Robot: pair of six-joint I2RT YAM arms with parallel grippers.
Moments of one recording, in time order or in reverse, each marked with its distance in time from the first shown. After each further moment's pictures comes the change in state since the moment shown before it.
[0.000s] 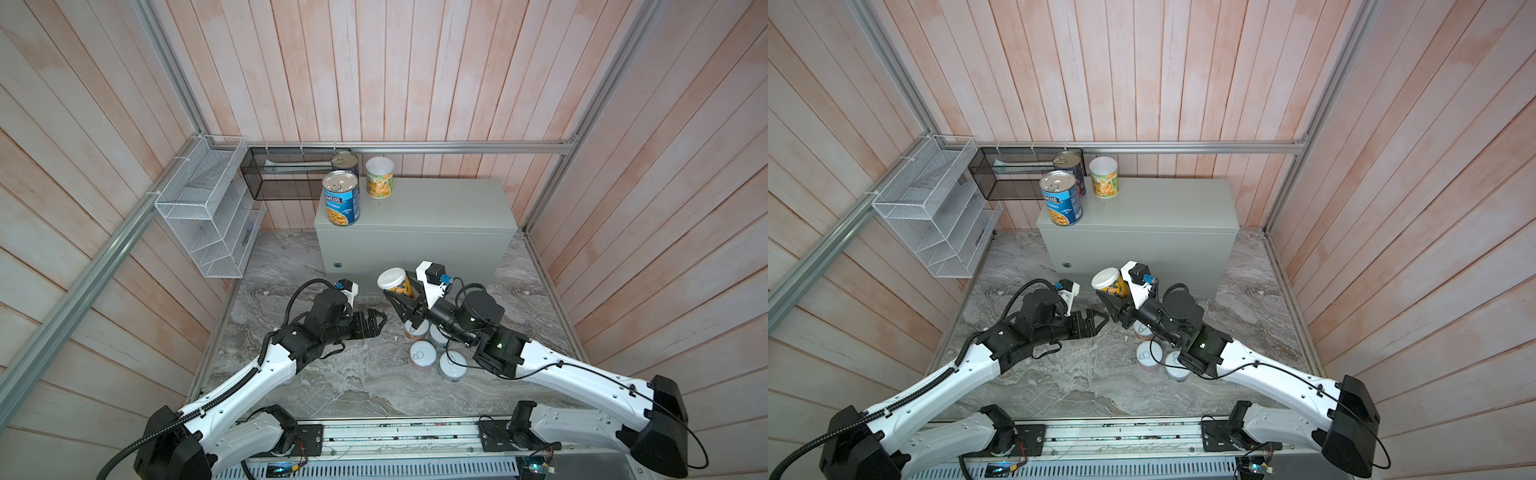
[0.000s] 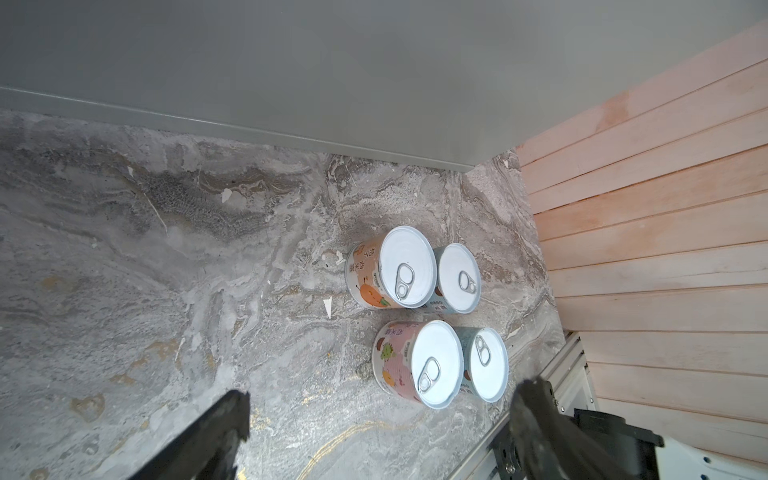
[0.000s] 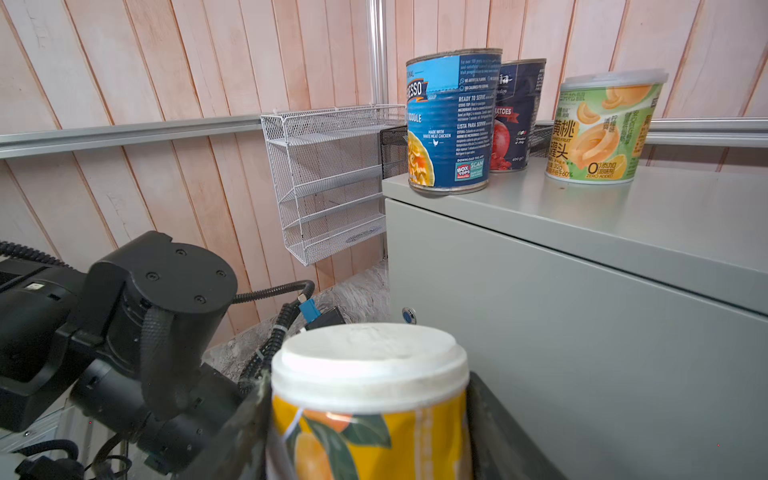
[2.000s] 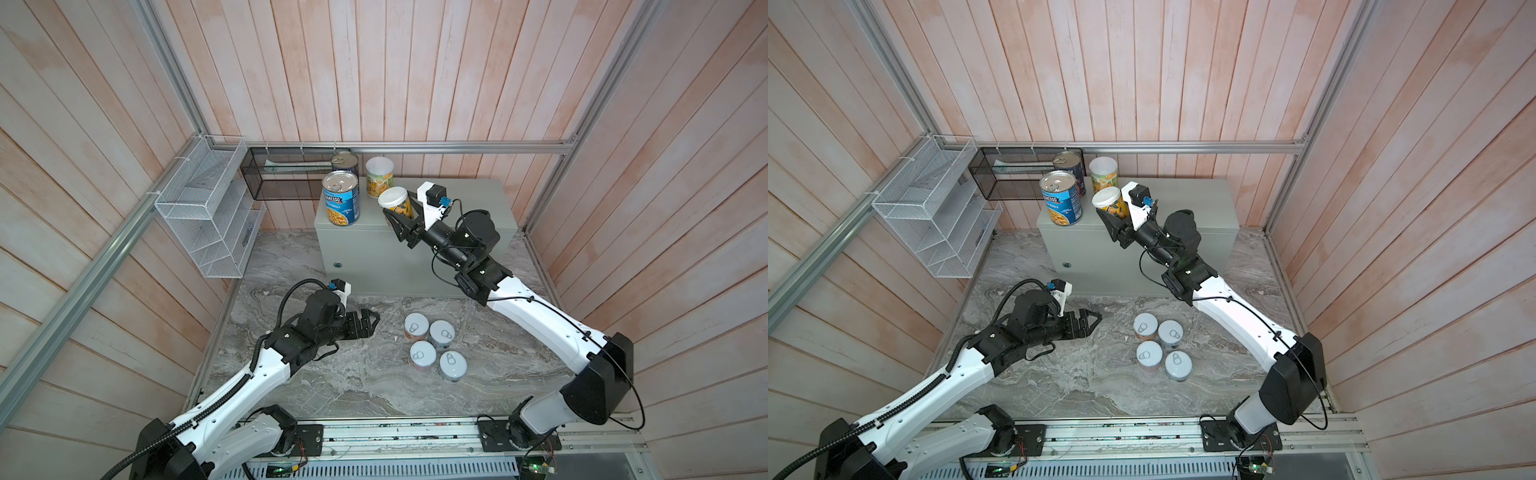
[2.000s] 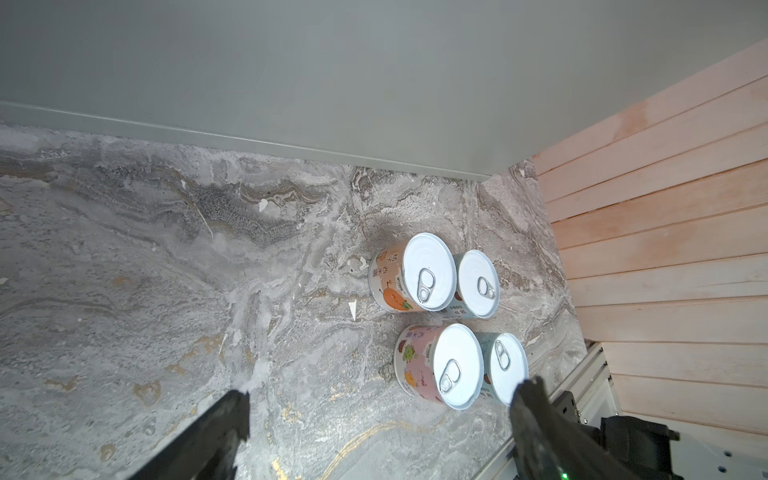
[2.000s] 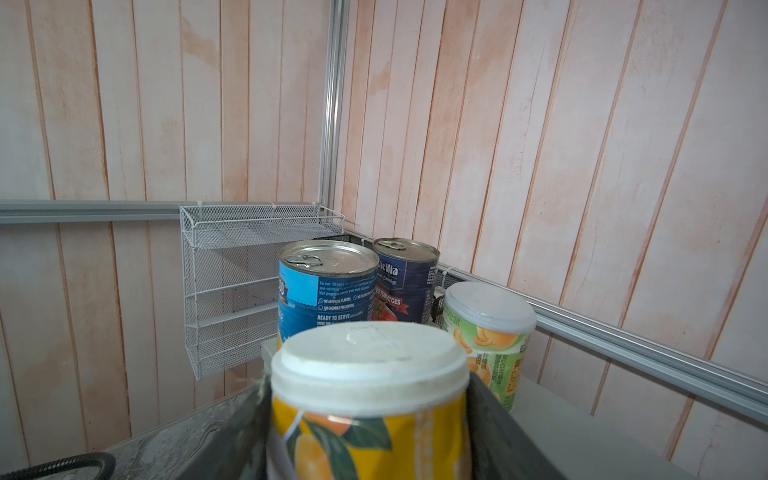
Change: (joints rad) left arm 0.039 -0.052 -0.008 -0.048 -0.027 0.043; right arm -0.323 0.423 0.579 0.048 -0.275 -0.131
